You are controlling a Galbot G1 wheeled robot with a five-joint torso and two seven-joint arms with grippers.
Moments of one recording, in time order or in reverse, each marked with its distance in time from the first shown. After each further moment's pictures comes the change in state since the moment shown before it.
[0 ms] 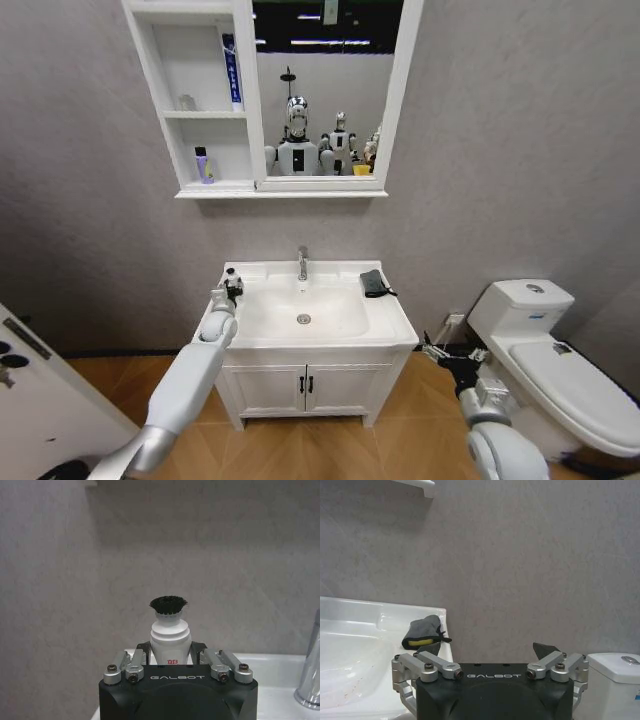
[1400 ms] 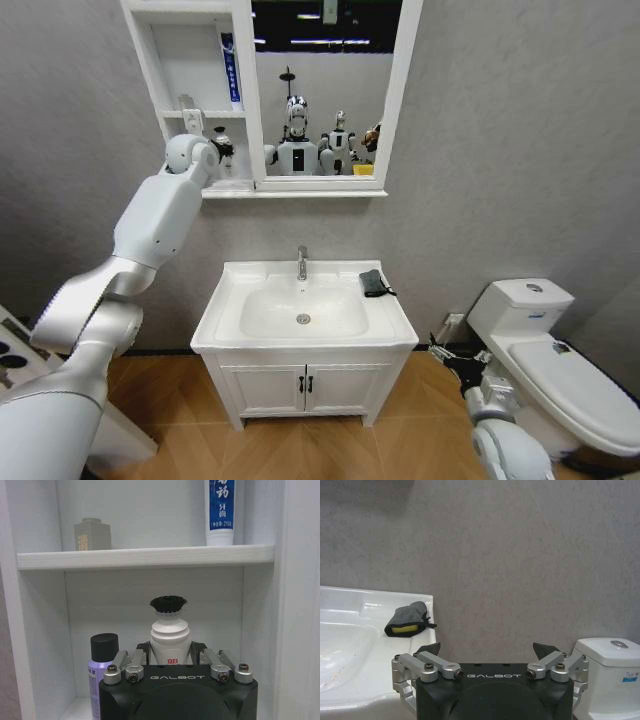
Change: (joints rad) left arm -1.062 -0.031 0.302 0.598 -0.267 0.347 0.085; right arm 0.023 -0.030 0.033 -0.078 0.050 -0.003 0.004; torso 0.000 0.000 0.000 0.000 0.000
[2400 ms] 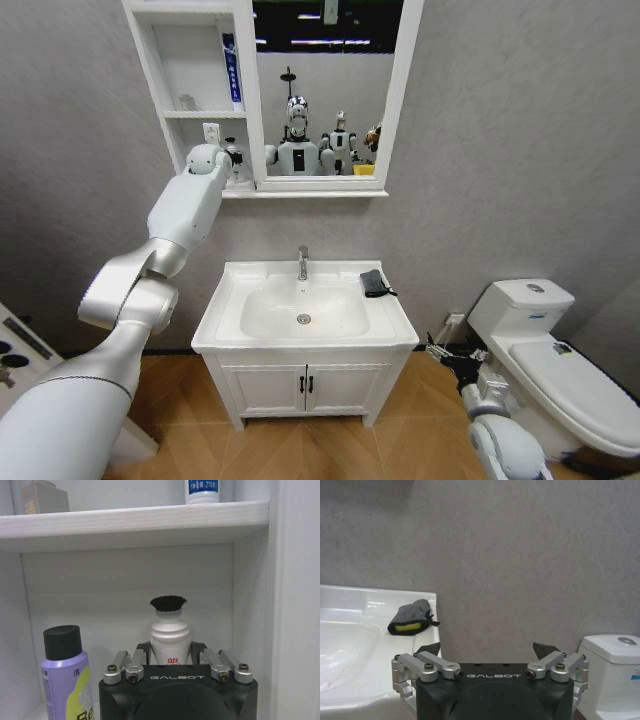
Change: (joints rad) left arm -0.047 -0.145 -0.052 0.262 0.179 -0.109 0.105; right arm 0.024 -0.012 -0.008 -0.031 0.018 0.000 -0.014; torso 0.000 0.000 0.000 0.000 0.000
